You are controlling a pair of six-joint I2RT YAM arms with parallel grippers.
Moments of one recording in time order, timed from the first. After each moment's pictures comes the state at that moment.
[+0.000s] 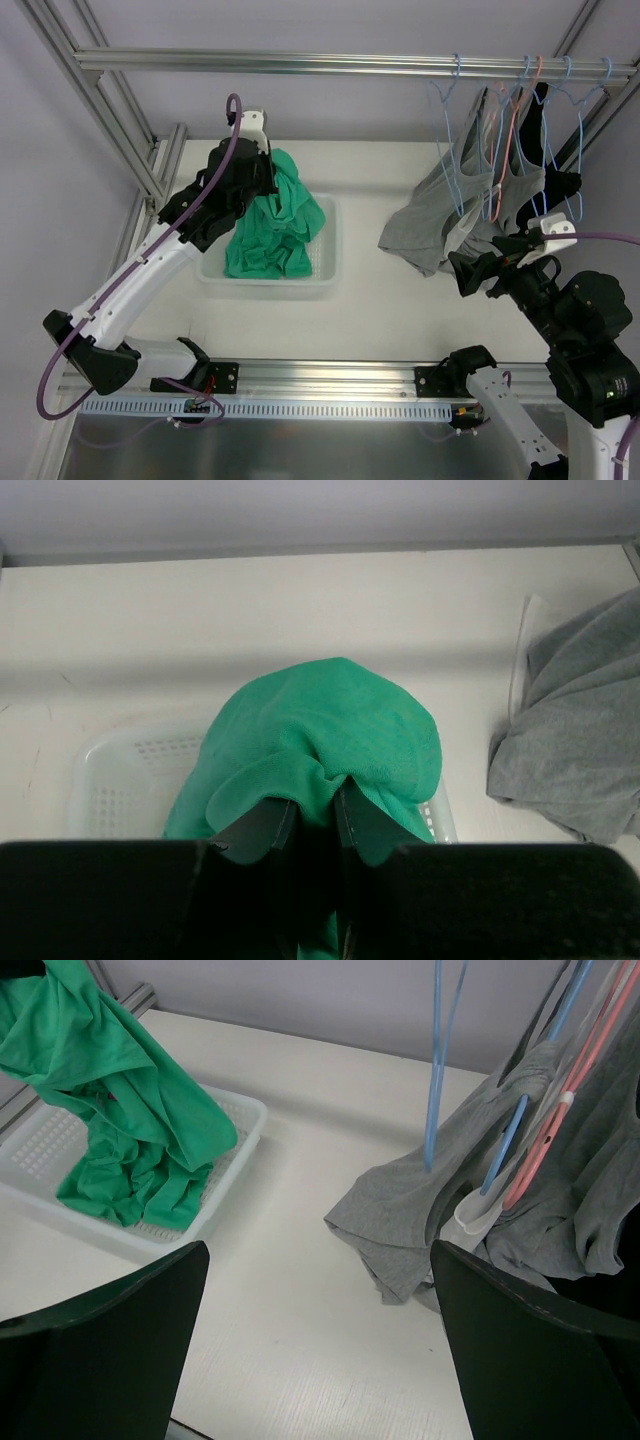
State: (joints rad) left arm -0.67 1.27 1.46 -0.55 -0.43 -0.28; right arm 0.28 0.48 1.25 -0.90 -0.12 0.03
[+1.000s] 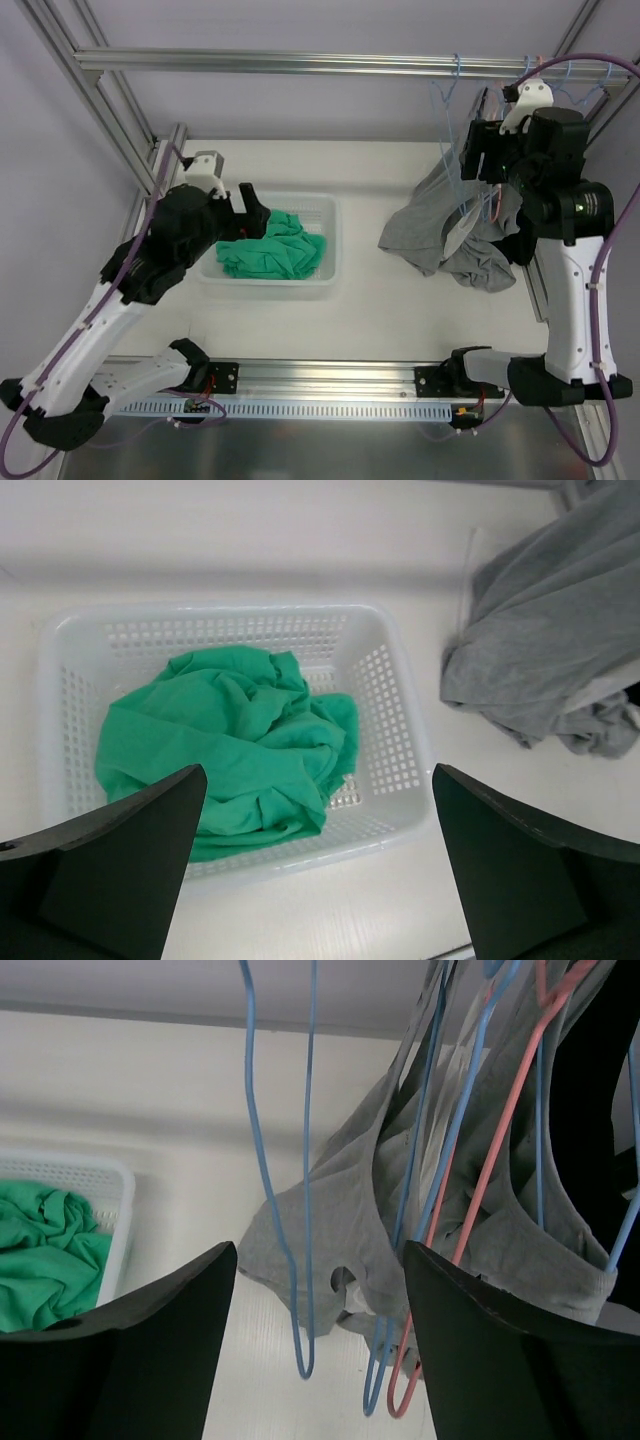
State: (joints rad) left arm -0.65 0.97 1.24 -0.70 -0.31 -0.43; right arm 0.17 1.22 1.84 -1.01 0.06 0.01
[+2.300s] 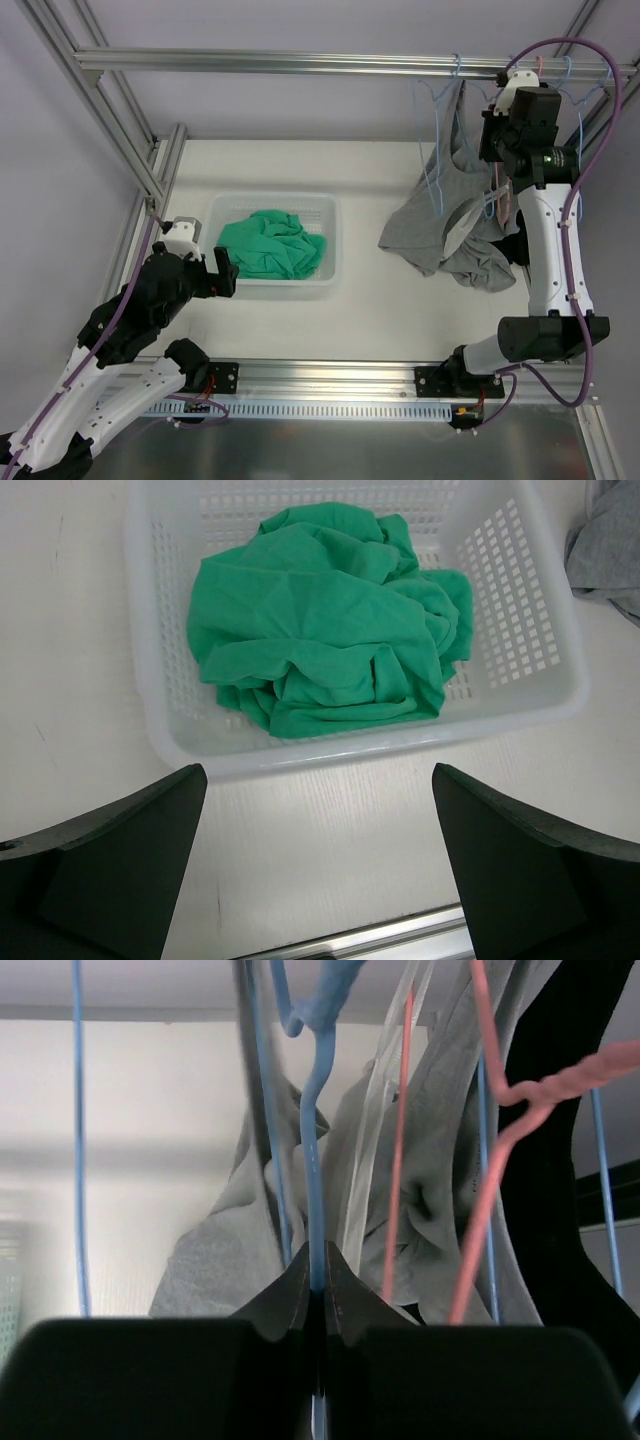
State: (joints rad) left arm -0.65 0.49 0.88 -0.89 -0.35 -0.36; right arm 0.04 1.47 1.85 -0.87 0.12 -0.06
